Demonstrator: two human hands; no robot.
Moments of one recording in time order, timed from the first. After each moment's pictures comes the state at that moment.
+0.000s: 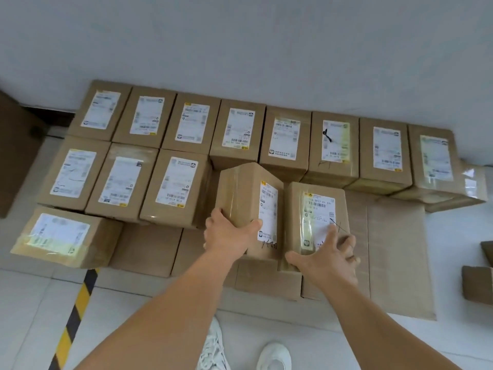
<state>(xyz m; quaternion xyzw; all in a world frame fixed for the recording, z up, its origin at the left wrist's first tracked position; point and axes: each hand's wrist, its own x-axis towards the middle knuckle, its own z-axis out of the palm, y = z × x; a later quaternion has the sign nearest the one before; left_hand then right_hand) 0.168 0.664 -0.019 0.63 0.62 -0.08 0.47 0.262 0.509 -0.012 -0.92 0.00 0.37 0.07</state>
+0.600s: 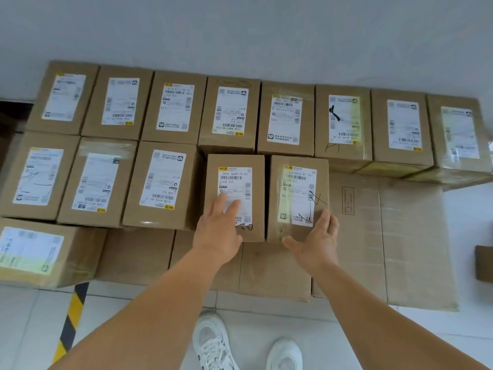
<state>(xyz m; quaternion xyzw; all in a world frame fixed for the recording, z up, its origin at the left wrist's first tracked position) 0.165 0.699 -0.062 0.89 0.33 -0.21 0.21 0.269 0.535 -0.074 -0.90 -0.03 0.37 0.22</state>
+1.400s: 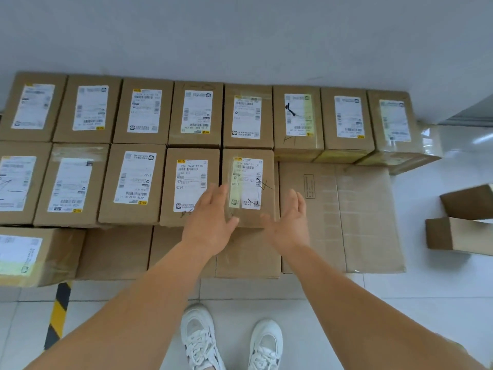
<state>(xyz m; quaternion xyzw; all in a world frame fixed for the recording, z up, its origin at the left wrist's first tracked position) 0.179 0.652 -0.006 0.88 0.32 -0.17 0.31 0.263 0.513 -0.019 -0.90 -0.06 0.33 0.28</state>
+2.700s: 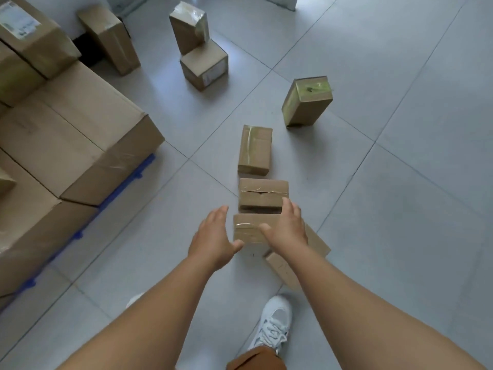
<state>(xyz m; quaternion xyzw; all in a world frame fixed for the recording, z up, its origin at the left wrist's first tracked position) -0.040 0.073 -0.019 0.91 -0.04 -0.36 0.21 -0.066 -0.080 -0.009 -0.84 0.36 0.27 0.32</state>
